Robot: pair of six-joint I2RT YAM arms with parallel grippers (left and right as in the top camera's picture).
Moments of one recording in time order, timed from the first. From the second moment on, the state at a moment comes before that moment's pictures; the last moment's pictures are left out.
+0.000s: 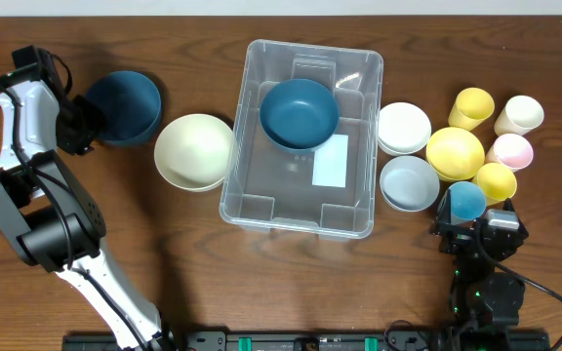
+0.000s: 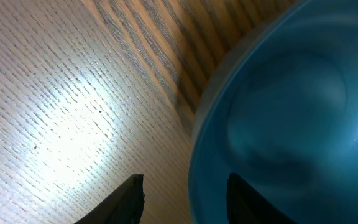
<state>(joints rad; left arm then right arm) 0.41 2.16 1.77 -1.04 0.07 -0.57 -0.01 0.01 0.01 -0.05 0.17 -0.01</state>
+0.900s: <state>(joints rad) 0.41 2.16 1.73 -1.02 0.07 -0.57 -0.01 0.01 0.01 -0.05 0.17 -0.01</state>
